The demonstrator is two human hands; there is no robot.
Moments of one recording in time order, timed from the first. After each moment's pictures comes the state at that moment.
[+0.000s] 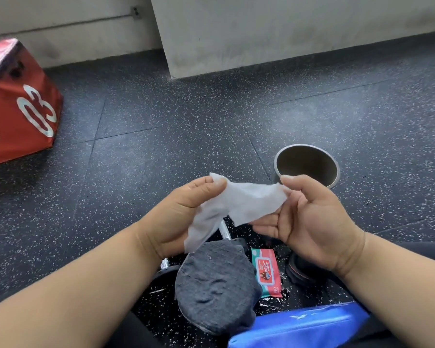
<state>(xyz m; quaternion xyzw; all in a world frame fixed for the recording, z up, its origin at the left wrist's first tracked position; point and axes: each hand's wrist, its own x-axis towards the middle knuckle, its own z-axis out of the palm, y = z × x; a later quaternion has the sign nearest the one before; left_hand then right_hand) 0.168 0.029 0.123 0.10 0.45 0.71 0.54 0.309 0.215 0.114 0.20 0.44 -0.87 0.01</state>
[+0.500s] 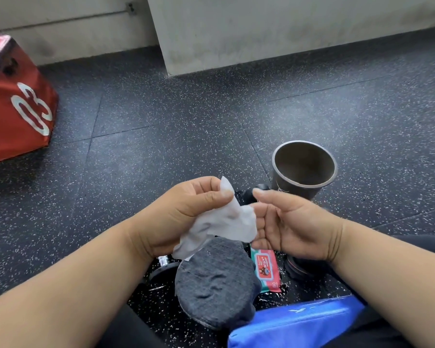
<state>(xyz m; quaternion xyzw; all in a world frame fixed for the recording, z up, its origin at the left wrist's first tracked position) 0.172 0.017 0.134 0.20 0.53 0.63 0.52 0.301 0.216 0.092 0.17 0.45 -0.85 0.19</state>
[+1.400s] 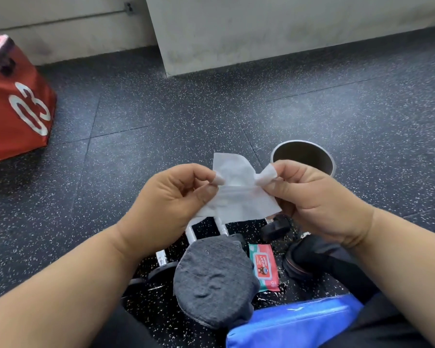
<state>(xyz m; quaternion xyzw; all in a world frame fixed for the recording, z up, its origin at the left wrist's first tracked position) 0.172 0.008 0.138 0.38 0.66 0.61 0.22 0.312 0.222 0.140 0.10 0.57 -0.82 -0.03</state>
